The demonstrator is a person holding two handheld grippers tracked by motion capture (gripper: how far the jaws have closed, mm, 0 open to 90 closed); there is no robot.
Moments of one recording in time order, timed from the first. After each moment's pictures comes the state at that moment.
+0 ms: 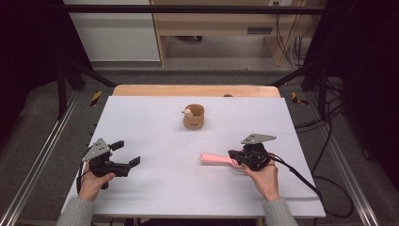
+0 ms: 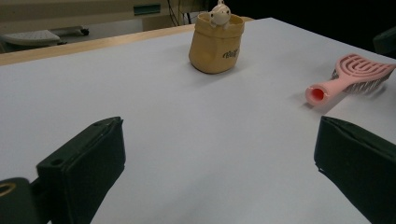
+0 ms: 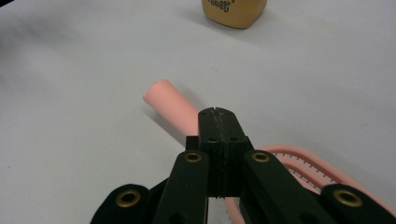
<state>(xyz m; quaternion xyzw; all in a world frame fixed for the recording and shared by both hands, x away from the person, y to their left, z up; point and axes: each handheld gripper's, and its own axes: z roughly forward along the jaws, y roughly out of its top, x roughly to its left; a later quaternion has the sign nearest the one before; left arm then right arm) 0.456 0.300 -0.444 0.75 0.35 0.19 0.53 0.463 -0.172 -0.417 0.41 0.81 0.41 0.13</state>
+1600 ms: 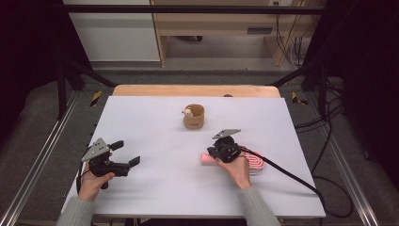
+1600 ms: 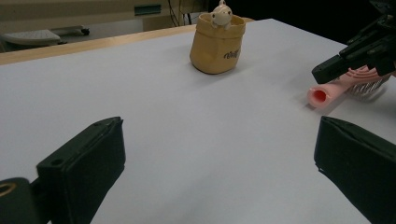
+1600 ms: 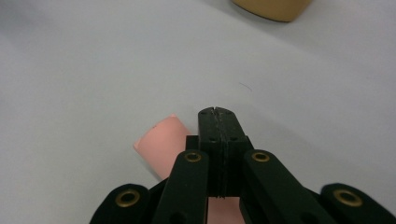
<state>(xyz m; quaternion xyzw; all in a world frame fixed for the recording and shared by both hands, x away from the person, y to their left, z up) 0.456 0.302 -0.445 0.74 0.35 0.19 0.54 0.507 -0.104 -0.453 0.40 0.83 0.37 0.12</state>
